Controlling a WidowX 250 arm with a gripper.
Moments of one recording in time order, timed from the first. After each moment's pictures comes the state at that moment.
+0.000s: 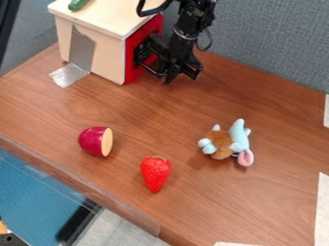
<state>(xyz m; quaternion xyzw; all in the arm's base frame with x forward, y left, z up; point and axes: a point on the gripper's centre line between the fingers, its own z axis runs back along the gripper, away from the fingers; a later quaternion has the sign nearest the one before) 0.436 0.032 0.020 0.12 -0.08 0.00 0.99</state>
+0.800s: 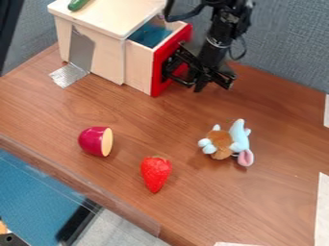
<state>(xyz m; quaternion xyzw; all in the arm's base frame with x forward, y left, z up) 0.424 -0.035 0.025 0.09 -0.08 -0.03 0.99</state>
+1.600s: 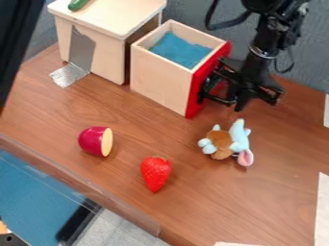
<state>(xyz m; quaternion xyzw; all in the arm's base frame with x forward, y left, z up) 0.416 -0.087 0.039 0.06 -0.06 -0.02 1.00</state>
